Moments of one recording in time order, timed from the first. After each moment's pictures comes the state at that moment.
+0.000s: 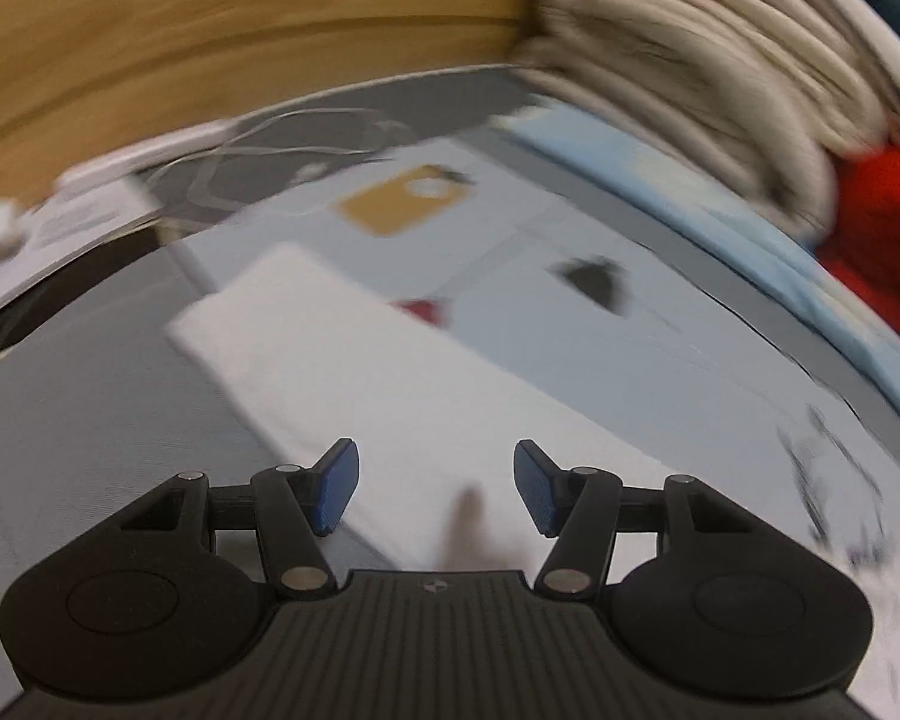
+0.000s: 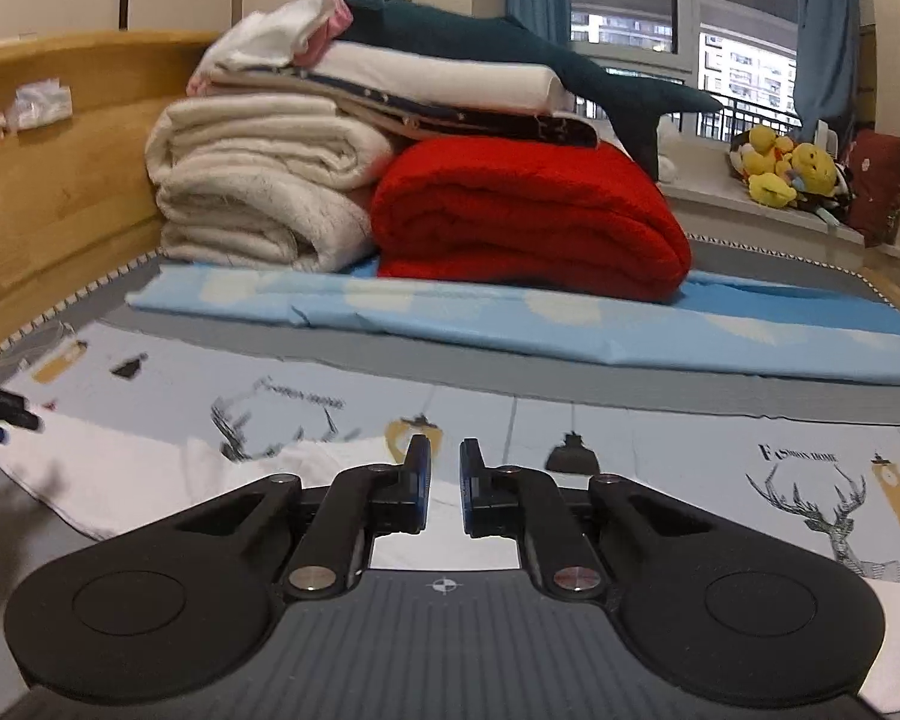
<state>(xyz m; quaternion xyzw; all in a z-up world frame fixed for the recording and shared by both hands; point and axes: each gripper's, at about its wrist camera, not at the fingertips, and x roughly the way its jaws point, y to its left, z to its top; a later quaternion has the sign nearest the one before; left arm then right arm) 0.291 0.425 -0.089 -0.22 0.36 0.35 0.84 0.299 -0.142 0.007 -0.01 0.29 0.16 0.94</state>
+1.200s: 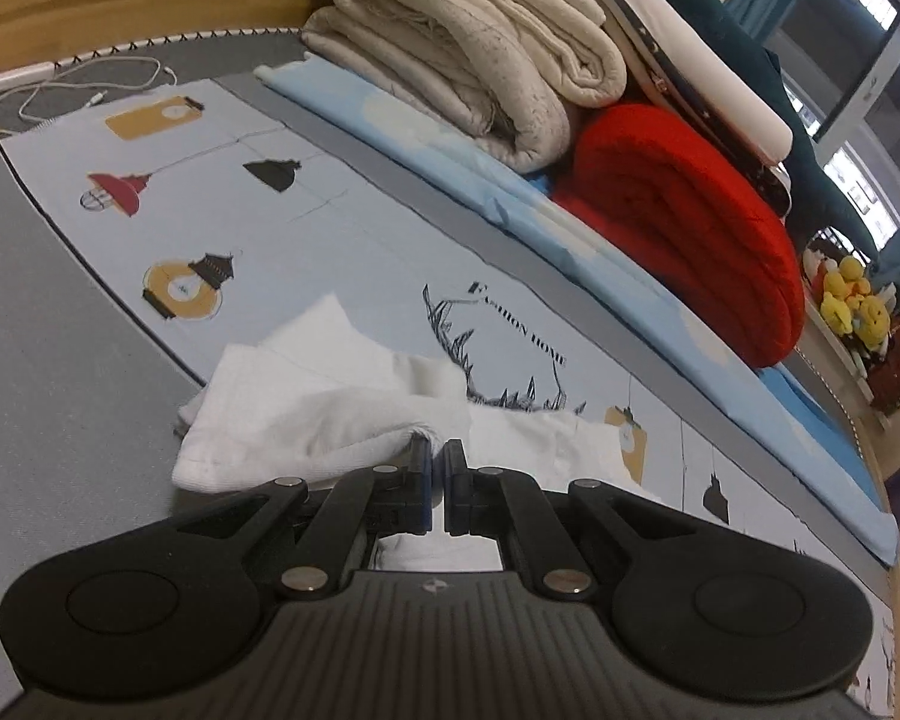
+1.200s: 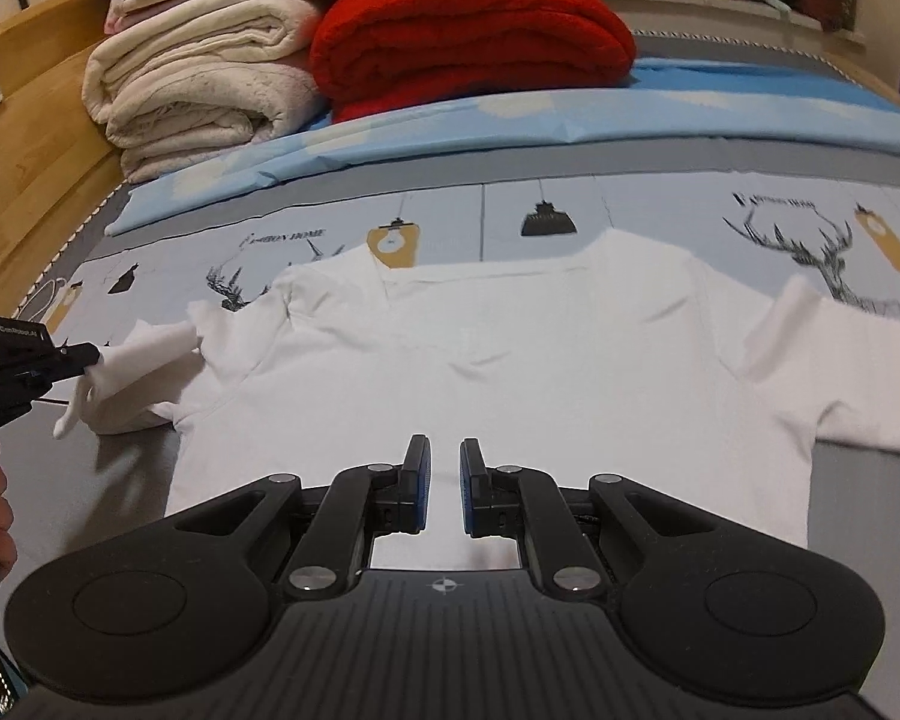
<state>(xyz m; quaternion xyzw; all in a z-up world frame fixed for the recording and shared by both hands) 0.260 0.202 -0.051 -0.28 0.33 0.16 0.89 0.240 -0.177 -0.031 0.08 0.44 0.13 0.88</state>
